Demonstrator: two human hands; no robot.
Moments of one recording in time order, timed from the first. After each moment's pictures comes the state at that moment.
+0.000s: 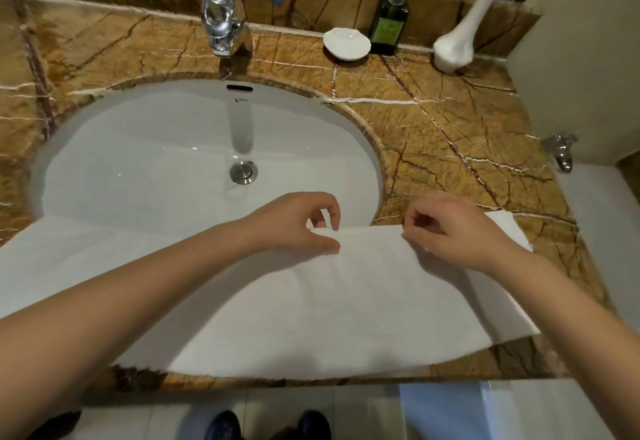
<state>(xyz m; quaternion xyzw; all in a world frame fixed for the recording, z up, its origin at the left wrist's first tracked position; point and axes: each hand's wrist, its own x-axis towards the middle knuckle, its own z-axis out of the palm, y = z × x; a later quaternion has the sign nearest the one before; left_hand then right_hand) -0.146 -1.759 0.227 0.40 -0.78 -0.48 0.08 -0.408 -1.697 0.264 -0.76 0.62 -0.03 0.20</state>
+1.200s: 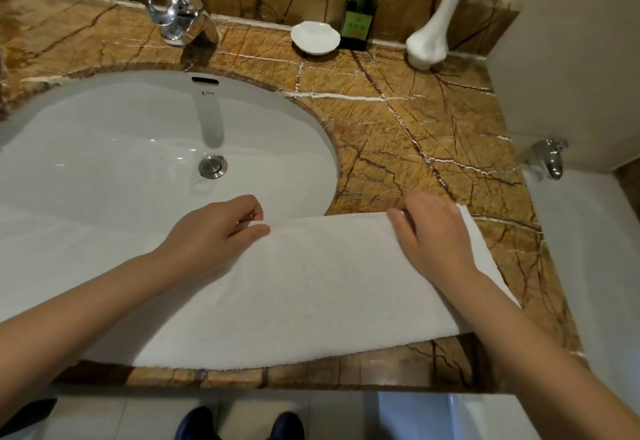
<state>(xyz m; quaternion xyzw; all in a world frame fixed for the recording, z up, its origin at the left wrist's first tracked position) -0.143 -1.724 0.217 0.53 -0.78 -0.30 0.12 -0.458 -1.688 0.217 -0.73 0.67 -0.14 0.03</state>
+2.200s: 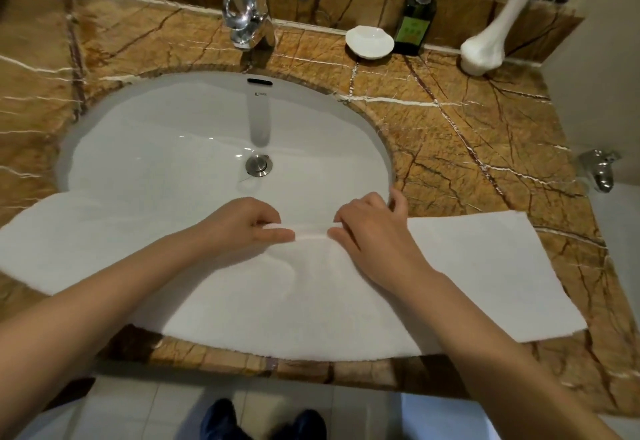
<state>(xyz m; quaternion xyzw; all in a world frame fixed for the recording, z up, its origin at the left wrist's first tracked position) -0.089 -1.744 0.201 0.53 -0.72 -0.45 0.09 -0.317 -1.700 0.233 -0.79 0.59 -0.05 0.13</state>
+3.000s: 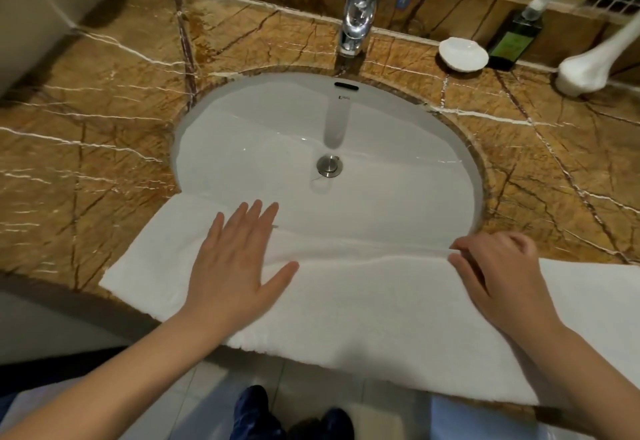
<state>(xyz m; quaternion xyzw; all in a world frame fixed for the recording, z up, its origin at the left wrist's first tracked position) 0.017 -1.649 0.208 0.65 -0.75 -0.12 0.05 -0.336 -1.671 0.226 -0.80 0.60 -0.08 0.01</state>
